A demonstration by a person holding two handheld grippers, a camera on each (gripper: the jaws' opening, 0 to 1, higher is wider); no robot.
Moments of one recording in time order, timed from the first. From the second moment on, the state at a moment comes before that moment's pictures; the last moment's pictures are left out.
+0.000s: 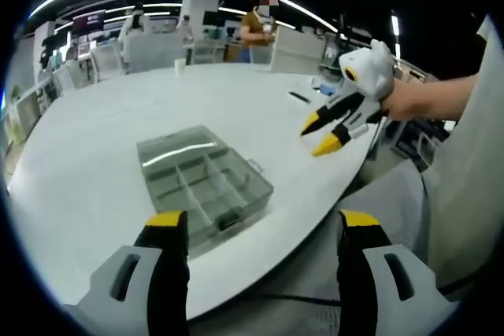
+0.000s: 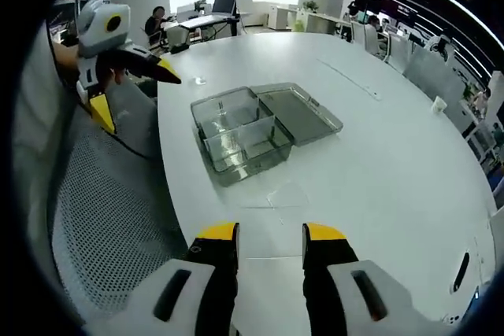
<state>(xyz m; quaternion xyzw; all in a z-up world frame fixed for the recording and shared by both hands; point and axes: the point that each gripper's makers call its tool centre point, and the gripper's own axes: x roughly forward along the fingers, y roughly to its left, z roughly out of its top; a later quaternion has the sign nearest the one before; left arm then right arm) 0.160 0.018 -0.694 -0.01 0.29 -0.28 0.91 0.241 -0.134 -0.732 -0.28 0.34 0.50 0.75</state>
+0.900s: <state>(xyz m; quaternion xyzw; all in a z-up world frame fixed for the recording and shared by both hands) 0.160 0.023 -0.698 -0.03 0.30 -0.27 0.91 0.228 -0.103 -0.712 -0.28 0.30 0.52 0.75</state>
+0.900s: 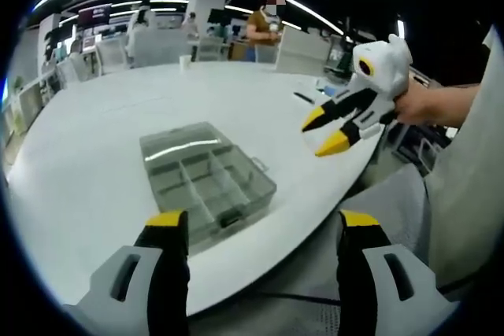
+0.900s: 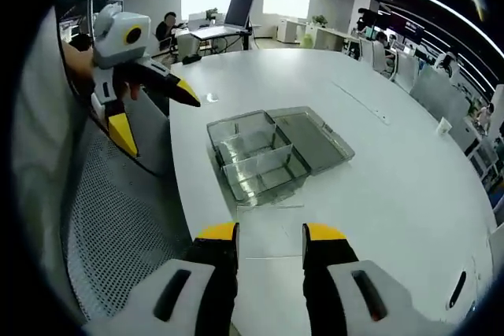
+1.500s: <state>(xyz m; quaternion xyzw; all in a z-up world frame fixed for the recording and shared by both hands) 0.168 0.019 -0.694 -0.04 0.29 -0.27 0.92 0.215 -0.078 -0.697 -0.28 0.27 0.55 0.74</state>
